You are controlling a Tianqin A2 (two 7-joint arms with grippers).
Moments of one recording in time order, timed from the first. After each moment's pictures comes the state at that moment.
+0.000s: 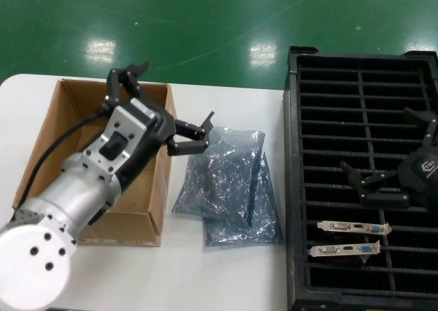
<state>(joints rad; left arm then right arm) -0.42 -0.23 1.60 -1.70 -0.88 0.55 -0.47 0.30 0.58 -1.58 1.56 1.76 -0.62 0.02</state>
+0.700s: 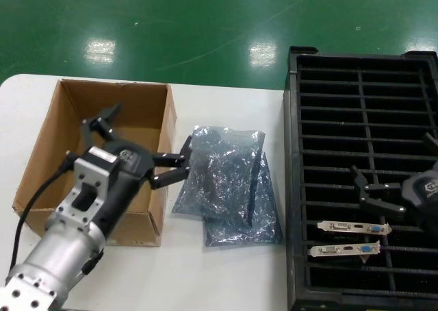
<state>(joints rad) -0.23 -0.26 1.60 -1.65 -1.30 0.30 -0.25 0.16 0.45 -1.59 1.58 1.78 -0.33 0.01</state>
